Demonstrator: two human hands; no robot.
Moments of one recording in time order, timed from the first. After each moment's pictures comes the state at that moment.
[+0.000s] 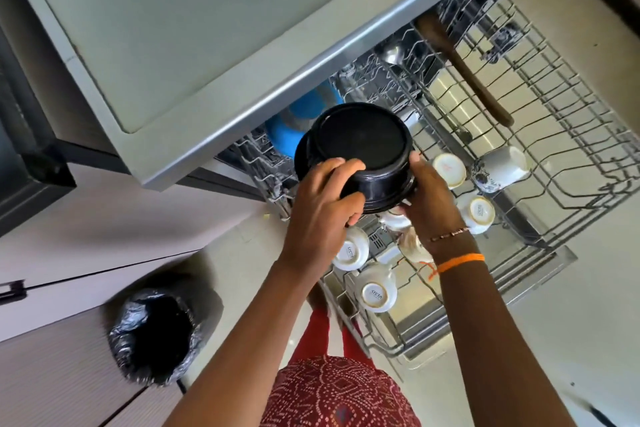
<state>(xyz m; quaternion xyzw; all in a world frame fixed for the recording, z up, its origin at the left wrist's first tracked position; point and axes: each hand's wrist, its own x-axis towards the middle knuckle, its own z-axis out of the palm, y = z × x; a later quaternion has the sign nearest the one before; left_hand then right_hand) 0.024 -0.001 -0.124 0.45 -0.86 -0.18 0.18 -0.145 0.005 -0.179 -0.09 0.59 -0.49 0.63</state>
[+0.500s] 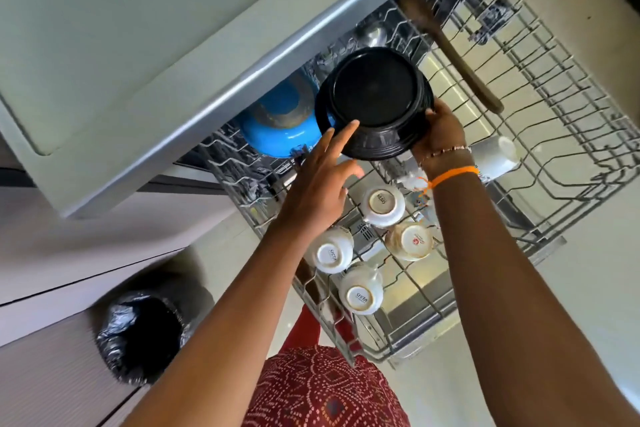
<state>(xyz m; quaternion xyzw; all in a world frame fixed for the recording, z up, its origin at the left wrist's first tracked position) -0.006 -0.047 -0.171 0.44 -0.84 -0.30 0.07 -0.204 -0.090 -0.214 0.04 0.59 -0.59 0.55</state>
